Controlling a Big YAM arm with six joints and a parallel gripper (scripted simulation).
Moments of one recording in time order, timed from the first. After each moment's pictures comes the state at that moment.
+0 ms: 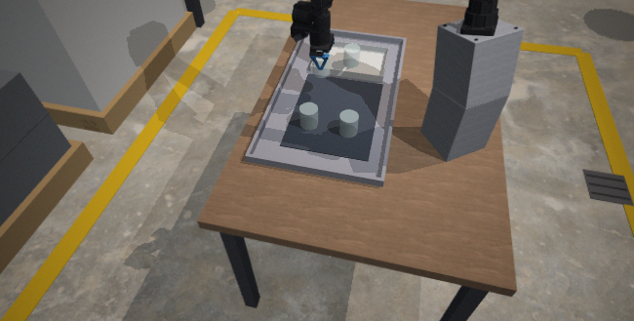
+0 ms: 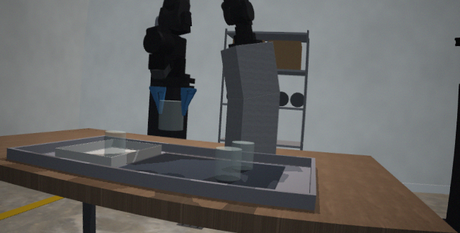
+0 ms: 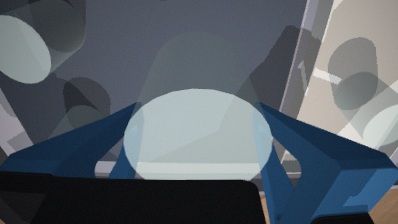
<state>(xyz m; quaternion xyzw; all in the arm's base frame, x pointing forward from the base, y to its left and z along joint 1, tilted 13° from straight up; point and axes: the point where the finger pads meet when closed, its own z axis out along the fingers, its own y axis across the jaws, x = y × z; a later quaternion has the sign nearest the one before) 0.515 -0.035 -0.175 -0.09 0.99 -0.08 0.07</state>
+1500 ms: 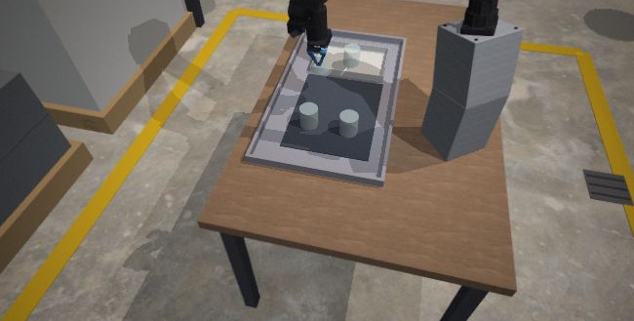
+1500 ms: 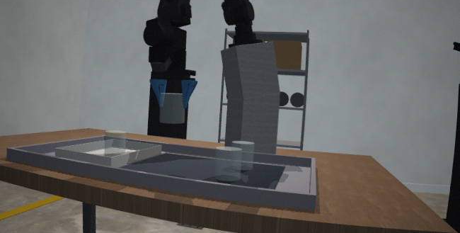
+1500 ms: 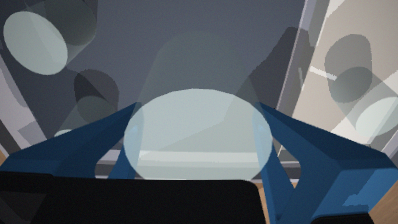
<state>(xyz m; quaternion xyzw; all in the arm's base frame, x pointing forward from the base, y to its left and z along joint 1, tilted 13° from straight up) 0.517 -0.027 -0.156 -0.09 0.99 -0.08 0.05</state>
